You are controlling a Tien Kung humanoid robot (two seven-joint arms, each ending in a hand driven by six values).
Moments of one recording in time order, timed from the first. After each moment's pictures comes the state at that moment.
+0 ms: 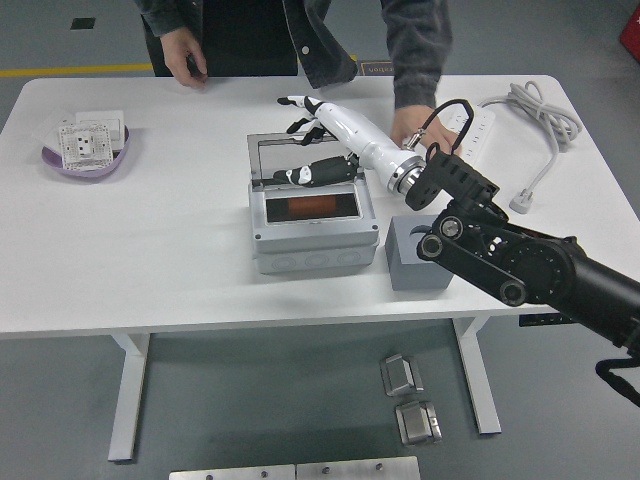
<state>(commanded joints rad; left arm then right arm) 0.12 0.04 -1.84 -0.18 1.78 -0.04 0.32 0.91 -0.23 0.54 1.10 -1.47 -0.22 0.00</state>
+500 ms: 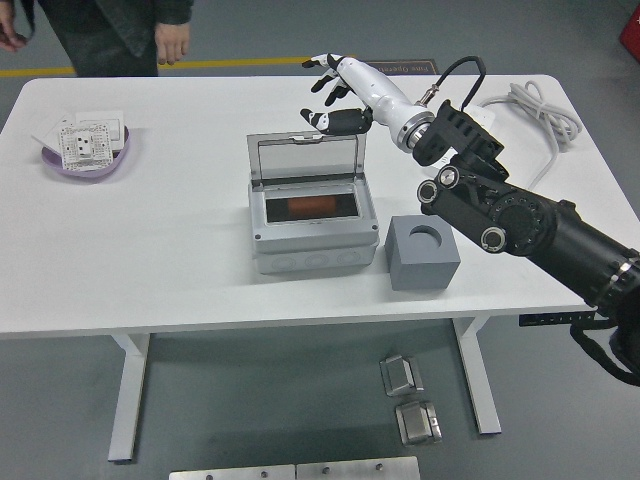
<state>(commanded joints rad) 0.08 0.07 -1.77 -0.18 1.74 -0.04 0.32 1.01 -0.13 0.55 0.74 -1.41 -0.19 0.07</state>
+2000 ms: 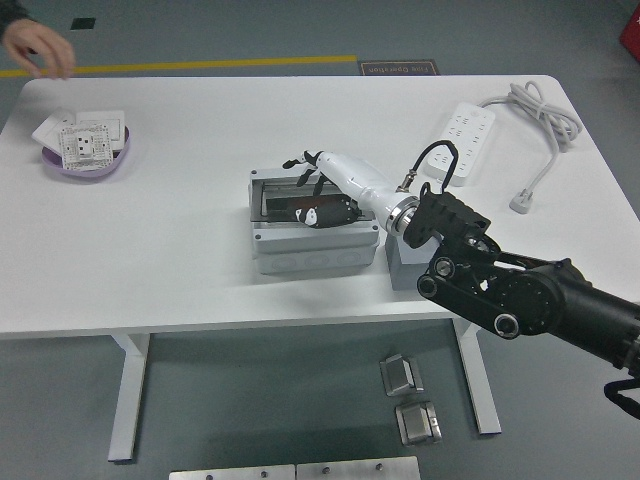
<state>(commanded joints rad) 0.11 0.04 -1.73 -0.18 1.70 -0.03 0.30 0.82 -0.24 0.42 1.11 -1.57 -0.26 -0.04</state>
